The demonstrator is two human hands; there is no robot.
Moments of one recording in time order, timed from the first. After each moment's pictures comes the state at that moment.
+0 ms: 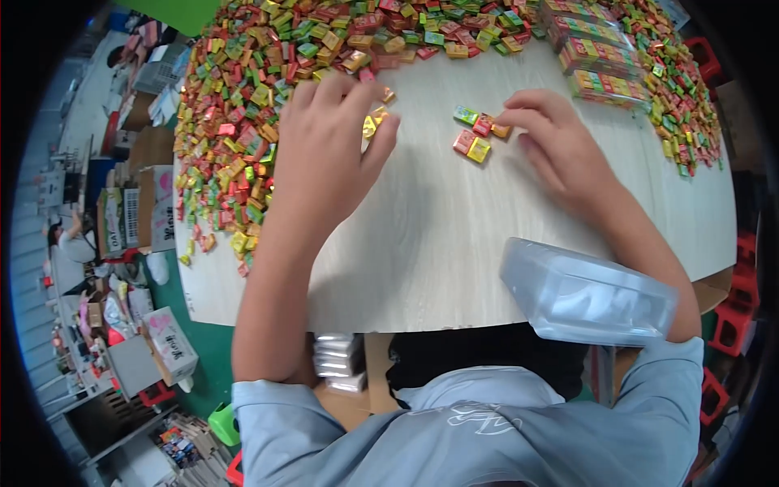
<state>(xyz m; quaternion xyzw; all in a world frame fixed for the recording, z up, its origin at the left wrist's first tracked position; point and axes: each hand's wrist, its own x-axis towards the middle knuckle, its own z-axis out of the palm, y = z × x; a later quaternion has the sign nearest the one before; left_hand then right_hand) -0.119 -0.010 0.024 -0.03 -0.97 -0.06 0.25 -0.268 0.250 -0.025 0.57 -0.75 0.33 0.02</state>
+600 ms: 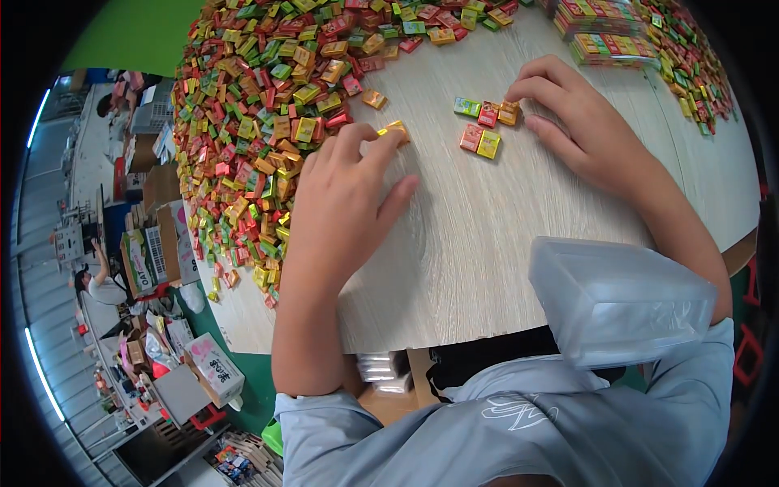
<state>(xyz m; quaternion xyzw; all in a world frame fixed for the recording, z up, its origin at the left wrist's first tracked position) -0.096 -0.017 0.014 -0.03 -0.99 -0.06 0.07 -0.273 0.244 -0.029 0.53 -0.78 0.34 -0.03</state>
